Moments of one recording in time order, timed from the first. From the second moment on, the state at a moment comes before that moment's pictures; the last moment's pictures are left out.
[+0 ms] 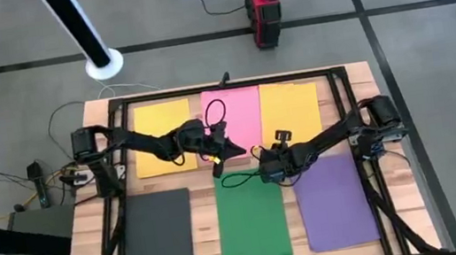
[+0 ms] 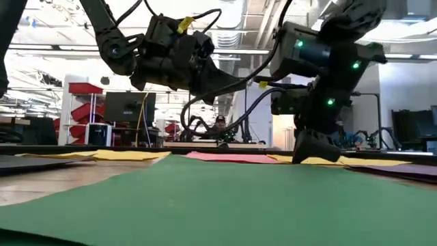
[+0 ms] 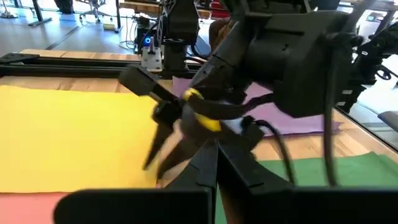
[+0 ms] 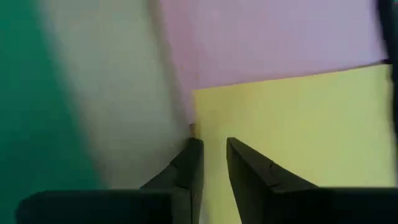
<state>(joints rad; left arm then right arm) 0.21 1.77 0.76 0.79 0.41 0.00 0.12 1.82 0.91 -0.46 0.68 0.28</state>
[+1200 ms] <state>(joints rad) 0.21 1.77 0.78 0.62 0.20 0.52 0.21 1.82 1.14 -0.80 0.68 0.36</state>
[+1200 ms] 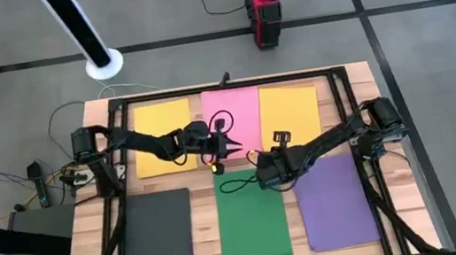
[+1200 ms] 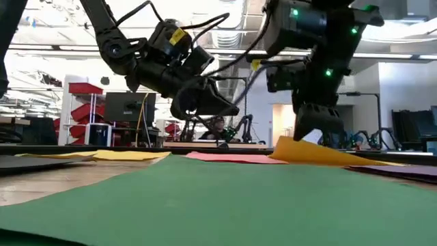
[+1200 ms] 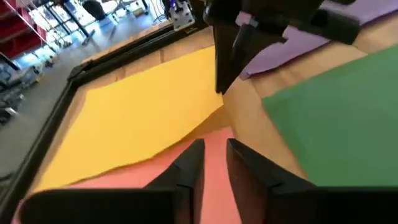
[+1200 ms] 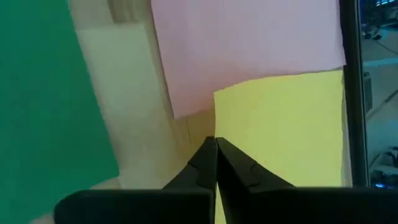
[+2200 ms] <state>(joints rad) 0.17 1.77 0.93 0.41 0.14 0.71 0.19 1.71 1.19 -0.69 0.63 0.26</state>
